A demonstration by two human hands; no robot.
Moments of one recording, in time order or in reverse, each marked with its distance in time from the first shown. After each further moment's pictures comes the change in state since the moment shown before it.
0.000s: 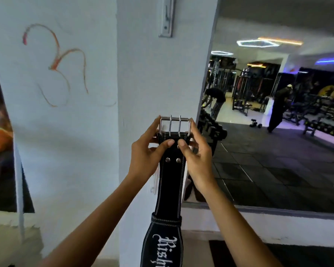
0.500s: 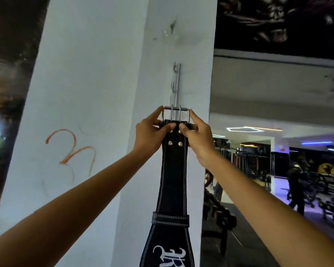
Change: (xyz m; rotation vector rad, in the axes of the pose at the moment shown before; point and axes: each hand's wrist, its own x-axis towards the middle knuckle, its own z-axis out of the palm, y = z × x) left_hand 0.230 0.137 -0.032 0.062 0.129 0.310; right_hand 0.225 -0.178 0.000 0.013 0.047 -0.185
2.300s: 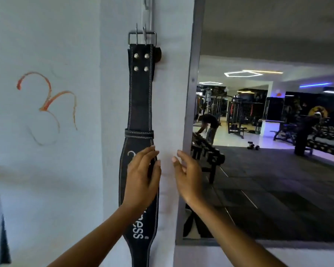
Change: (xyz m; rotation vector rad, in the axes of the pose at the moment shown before) left_hand -0.130 -0.057 0.026 0.256 0.080 0.194; right_hand -0.093 0.110 0.006 -0.189 0.038 -0.052
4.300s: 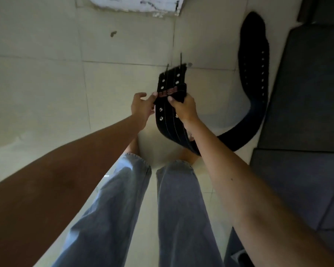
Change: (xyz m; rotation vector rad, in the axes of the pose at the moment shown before) left_hand -1.137 -0.193 0.052 0.165 -0.697 -2.310; right_hand -1.003 0.574 0.069 -0.114 -0.546 1.821
